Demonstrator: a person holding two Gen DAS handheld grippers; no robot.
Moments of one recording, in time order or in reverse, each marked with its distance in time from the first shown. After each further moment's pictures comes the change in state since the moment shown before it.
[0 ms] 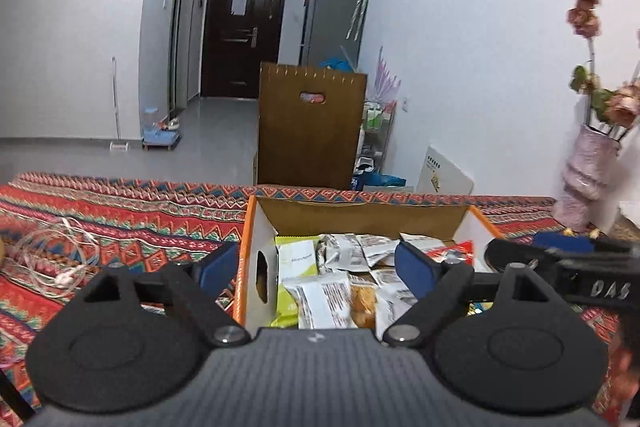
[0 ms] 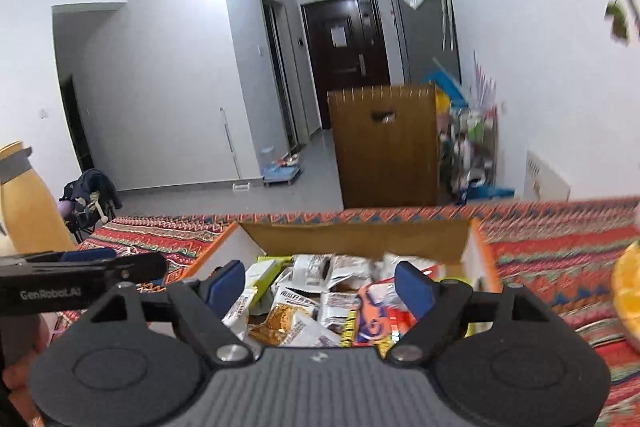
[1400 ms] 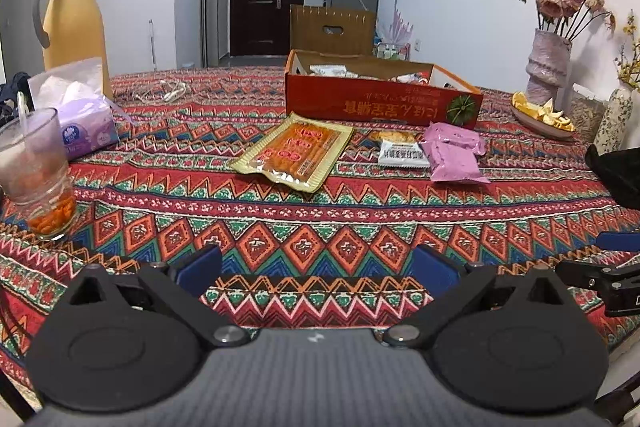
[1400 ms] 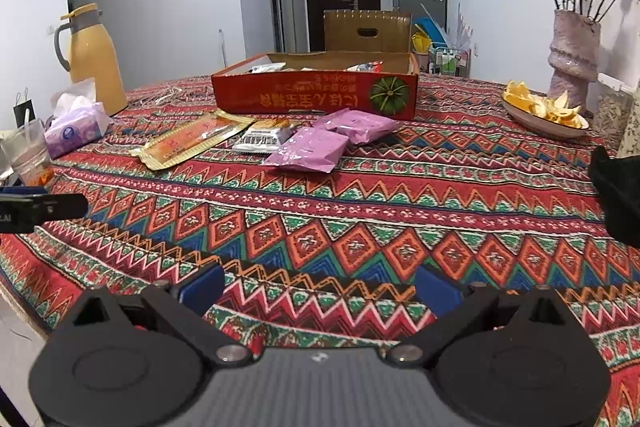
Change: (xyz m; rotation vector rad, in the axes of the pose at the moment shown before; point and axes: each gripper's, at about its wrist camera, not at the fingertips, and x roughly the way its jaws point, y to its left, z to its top) left arm -0.236 -0.026 -0.216 0.004 0.135 0.095; right arm -0.240 0.033 -0.229 -0.070 0.212 -0.073
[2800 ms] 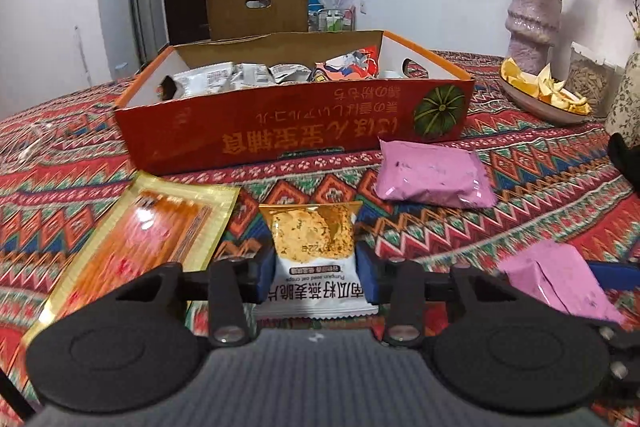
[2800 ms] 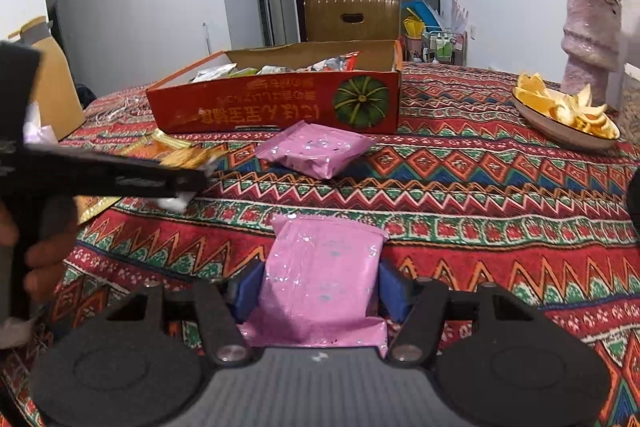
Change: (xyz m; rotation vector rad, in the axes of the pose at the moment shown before) left arm 0.185 -0.088 0.090 0.147 0.084 -0.107; right arm 0.097 -0.058 0.060 0.053 0.029 0.001
